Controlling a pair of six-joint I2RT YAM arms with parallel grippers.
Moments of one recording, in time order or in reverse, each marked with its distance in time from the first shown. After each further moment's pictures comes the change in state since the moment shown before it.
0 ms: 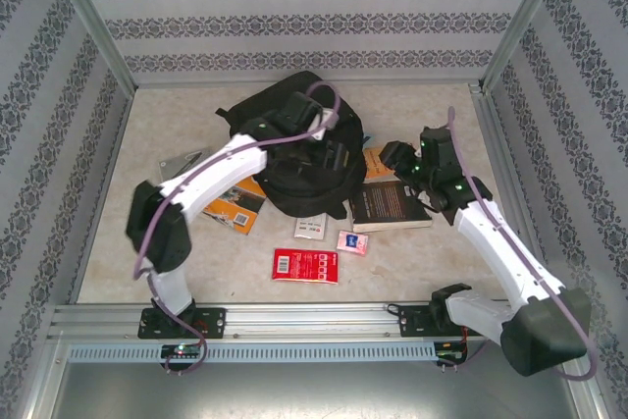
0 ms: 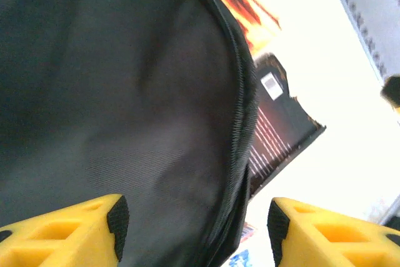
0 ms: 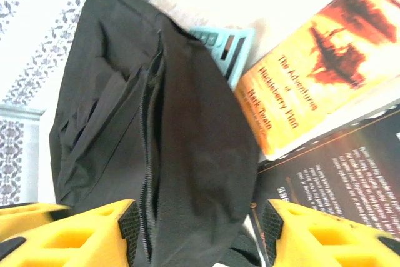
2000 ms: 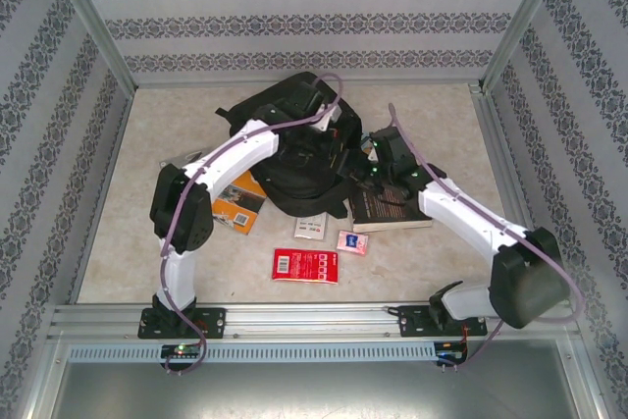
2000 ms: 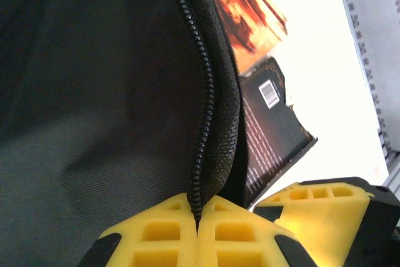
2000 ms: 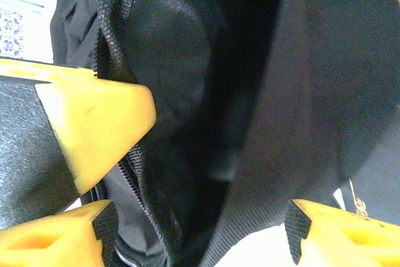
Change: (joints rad) left arm 0.077 0.136 0.159 -0.063 0.109 -0.079; right arm 0.237 0.307 0.099 0.109 -0.117 0.021
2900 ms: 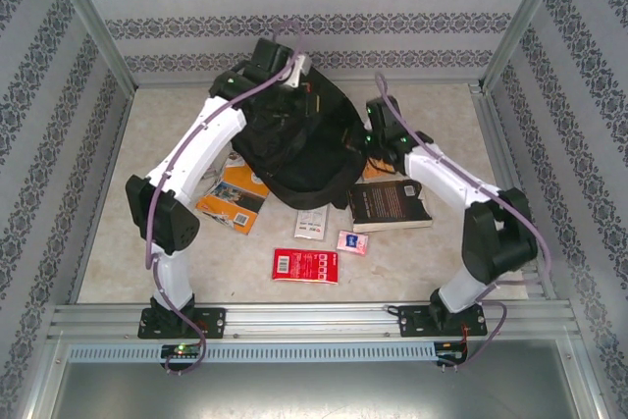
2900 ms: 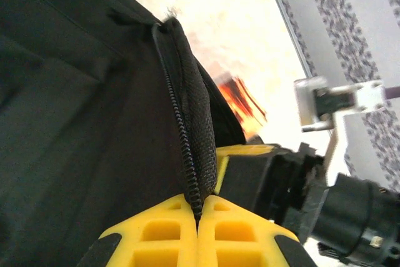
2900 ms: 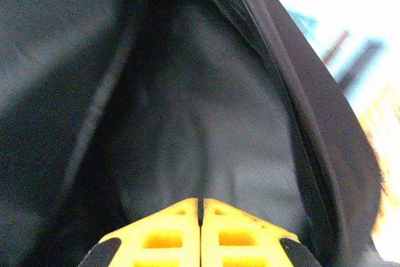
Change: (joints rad) left arm 0.131 -0.069 0.285 -0.166 -0.085 0.034; right arm -0.101 0.273 0.314 -0.010 0.062 -0.170
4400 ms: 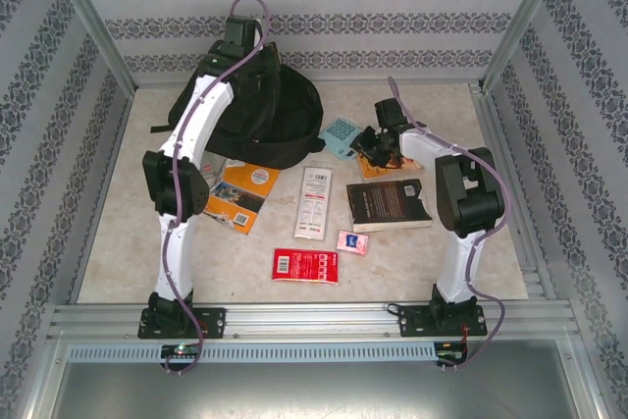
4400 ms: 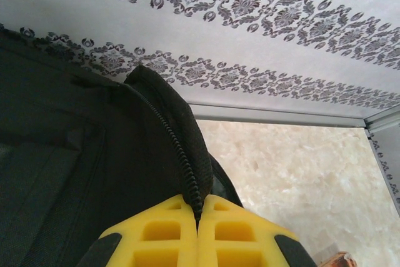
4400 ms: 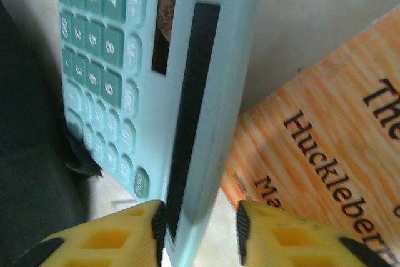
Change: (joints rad) left arm 0.216 0.314 0.282 0.213 -0.166 -0.032; right arm -0.162 0.332 0.088 -0.071 -0.129 0.196
